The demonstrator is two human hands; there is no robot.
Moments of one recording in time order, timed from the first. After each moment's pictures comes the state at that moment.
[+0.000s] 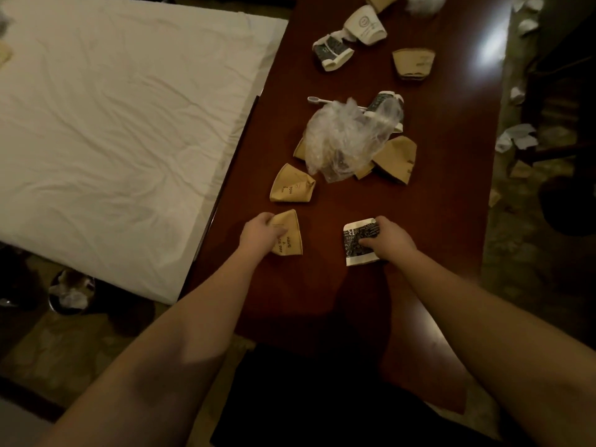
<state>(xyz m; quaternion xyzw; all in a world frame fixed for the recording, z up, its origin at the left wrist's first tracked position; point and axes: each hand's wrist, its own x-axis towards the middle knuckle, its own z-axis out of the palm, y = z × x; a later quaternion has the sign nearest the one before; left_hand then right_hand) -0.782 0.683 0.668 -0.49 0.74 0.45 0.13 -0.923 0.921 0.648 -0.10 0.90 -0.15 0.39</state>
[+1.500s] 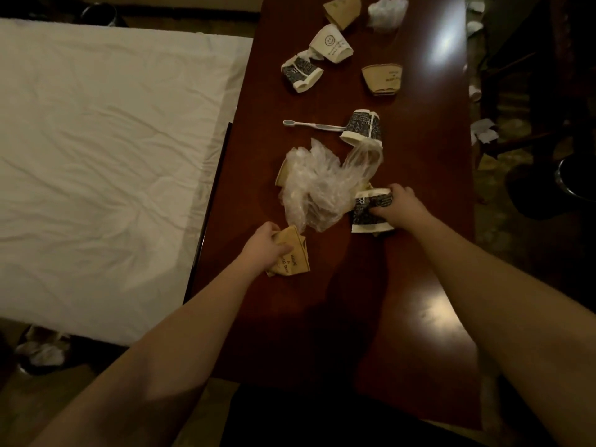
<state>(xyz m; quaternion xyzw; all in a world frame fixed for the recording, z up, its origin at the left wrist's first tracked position) -0.836 0.668 0.678 -0.35 0.82 0.39 0.23 -1.025 0.907 0.667 -0.03 0.93 -0.18 0.32</state>
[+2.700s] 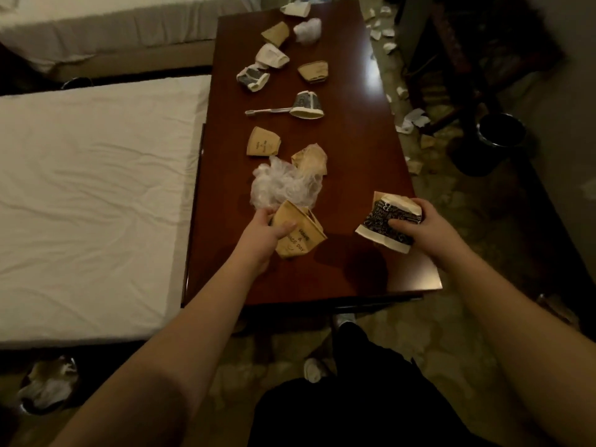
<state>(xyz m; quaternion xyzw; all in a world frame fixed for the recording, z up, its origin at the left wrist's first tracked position) -0.681 0.775 0.770 -0.30 0.65 0.69 0.11 -0.750 1.086 0.743 0.10 0.79 -0.56 0.23</state>
